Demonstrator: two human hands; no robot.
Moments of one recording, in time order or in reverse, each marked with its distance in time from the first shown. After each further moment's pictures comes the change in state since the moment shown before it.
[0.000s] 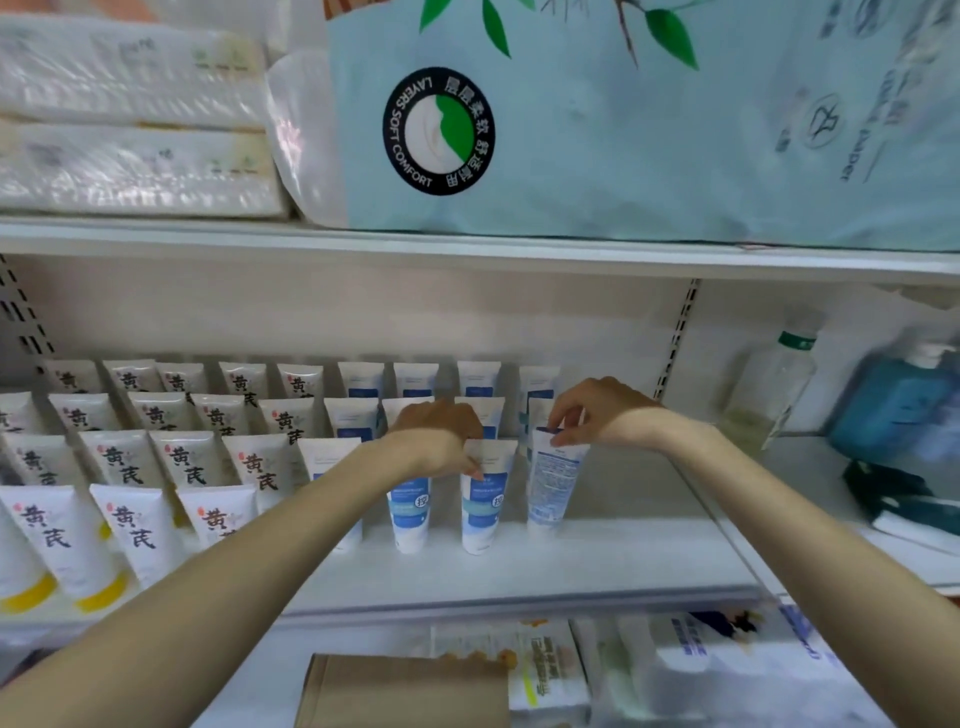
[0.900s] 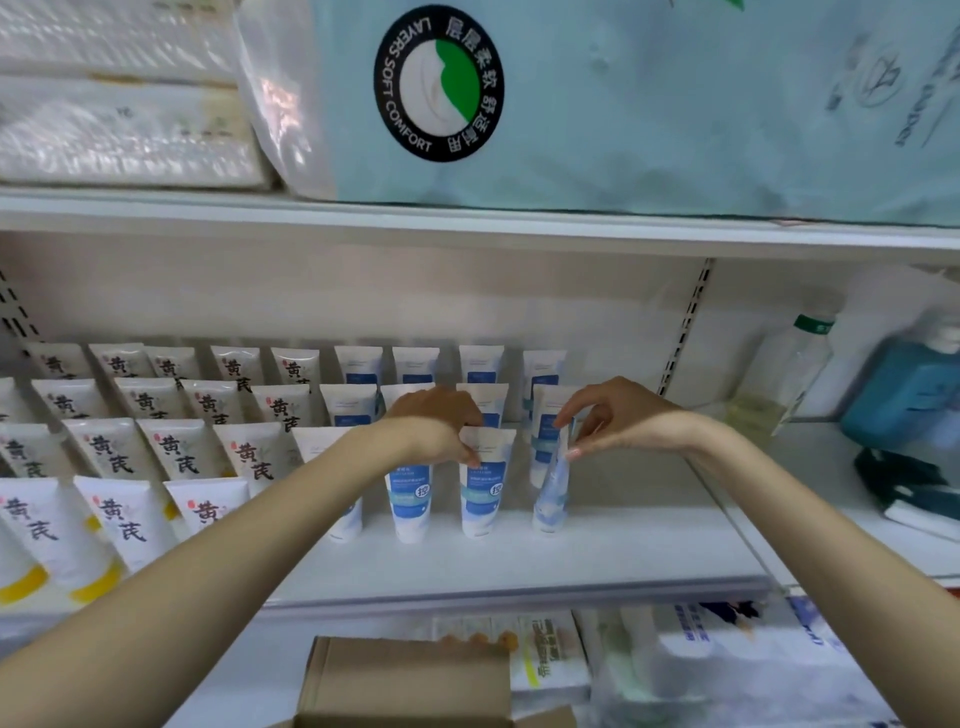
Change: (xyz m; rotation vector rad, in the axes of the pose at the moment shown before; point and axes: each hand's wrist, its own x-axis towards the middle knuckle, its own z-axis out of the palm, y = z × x) left_hand 0.008 -0.009 0.001 -0.055 -0.060 0.018; right_hand -0.007 0.025 0.013 0.392 -0.065 -0.057
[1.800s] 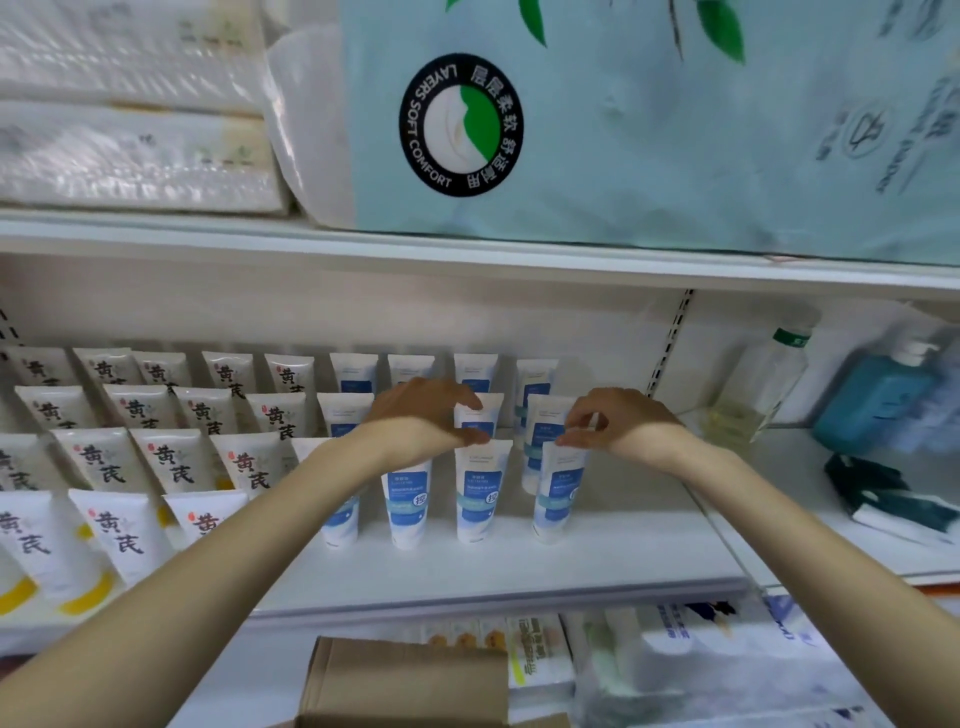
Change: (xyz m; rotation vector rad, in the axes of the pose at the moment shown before) left_hand -0.017 -0.005 -0.020 -0.156 0.193 0.023; right_hand -0.004 -0.016 0.001 -0.435 0.159 0.174
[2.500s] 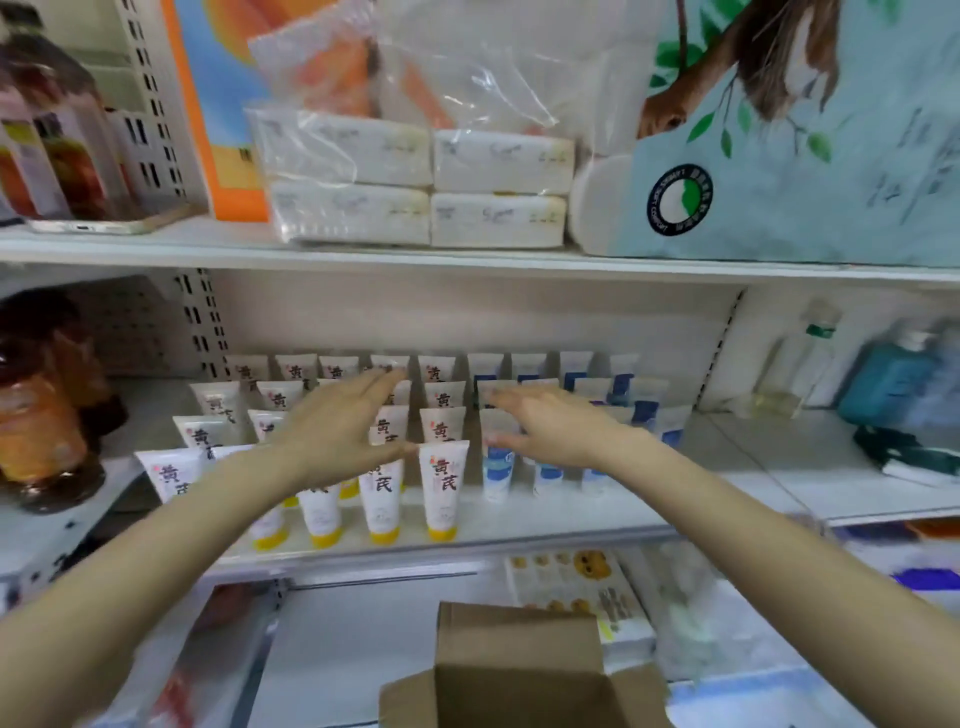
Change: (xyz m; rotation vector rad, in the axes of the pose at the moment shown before) left_hand -0.198 -0.173 -0.116 0.348 0.121 0.109; right_hand -0.063 -0.285 0.027 -0.225 0.038 -0.274
